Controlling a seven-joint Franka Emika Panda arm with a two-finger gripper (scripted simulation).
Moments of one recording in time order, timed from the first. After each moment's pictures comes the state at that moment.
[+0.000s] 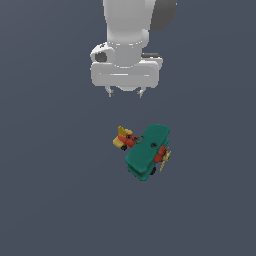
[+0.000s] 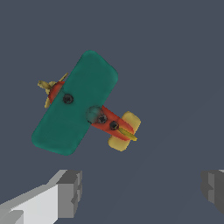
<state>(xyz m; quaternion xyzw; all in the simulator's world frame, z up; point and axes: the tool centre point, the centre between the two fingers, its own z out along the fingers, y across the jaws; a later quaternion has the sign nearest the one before) -0.061 -0.009 0.331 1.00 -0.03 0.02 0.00</state>
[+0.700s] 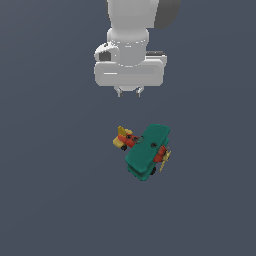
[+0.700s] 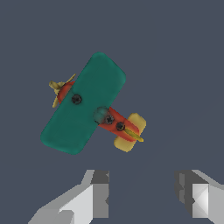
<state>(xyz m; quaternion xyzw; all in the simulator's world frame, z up) -0.059 0.004 0.335 1.00 -0.02 0.03 -0.01</state>
